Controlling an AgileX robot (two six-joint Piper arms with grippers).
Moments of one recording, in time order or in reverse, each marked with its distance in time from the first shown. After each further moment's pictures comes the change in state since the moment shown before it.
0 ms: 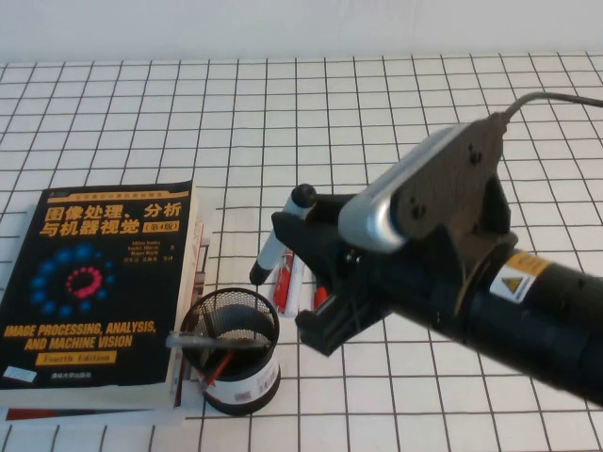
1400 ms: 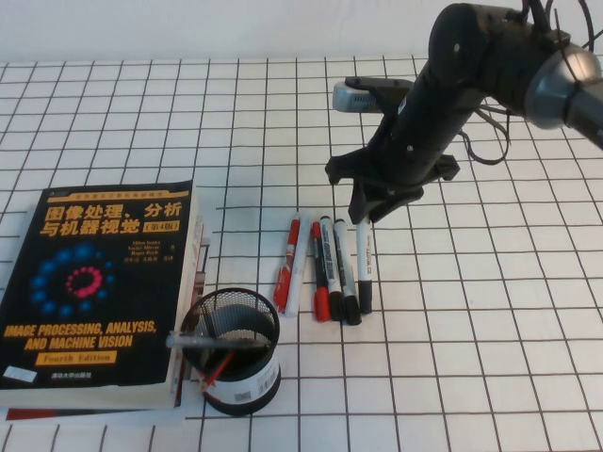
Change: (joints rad) right arm -0.596 0.923 -1.150 -0.465 1.457 0.763; left arm 0.000 0.000 0.000 0.000 0.000 0.000
